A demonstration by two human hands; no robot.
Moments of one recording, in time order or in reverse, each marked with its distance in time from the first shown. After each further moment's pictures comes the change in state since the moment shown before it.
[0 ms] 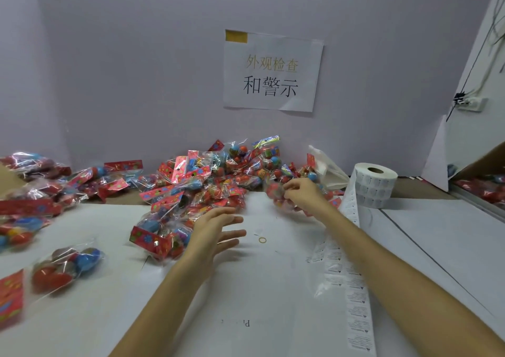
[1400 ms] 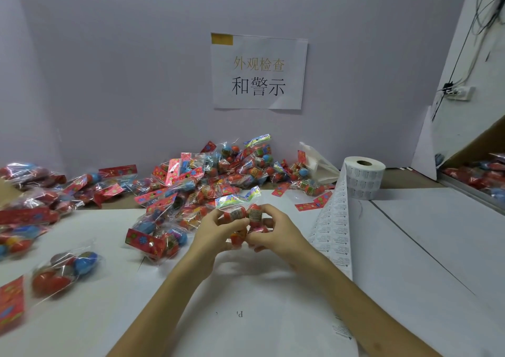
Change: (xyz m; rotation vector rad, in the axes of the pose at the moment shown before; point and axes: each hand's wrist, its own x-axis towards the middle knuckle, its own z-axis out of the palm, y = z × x) left_hand 0.006 -0.014 0.013 0.117 -0.103 0.116; right_hand -0.124 -0.011 0.042 0.498 -0.256 -0.131
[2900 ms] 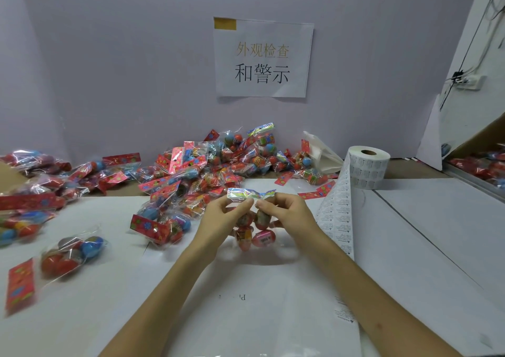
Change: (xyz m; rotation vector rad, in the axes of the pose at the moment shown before) left_hand -0.007 0.003 0.004 0.155 -0.041 0.105; right_hand 0.000 -0.005 -0.011 0.028 0.127 -0.041
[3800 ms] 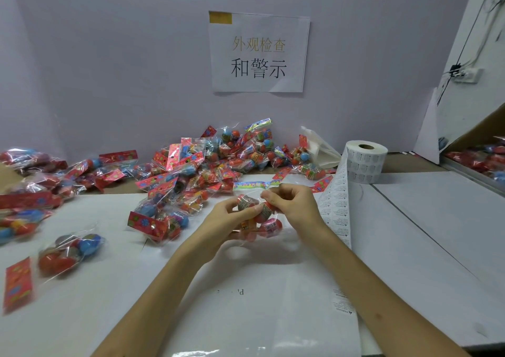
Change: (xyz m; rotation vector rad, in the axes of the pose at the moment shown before) left_hand -0.003 0.002 0.002 -0.148 -0.246 -0.153; right_hand 0.005 -0.001 -0.006 -0.020 0.156 -0.075
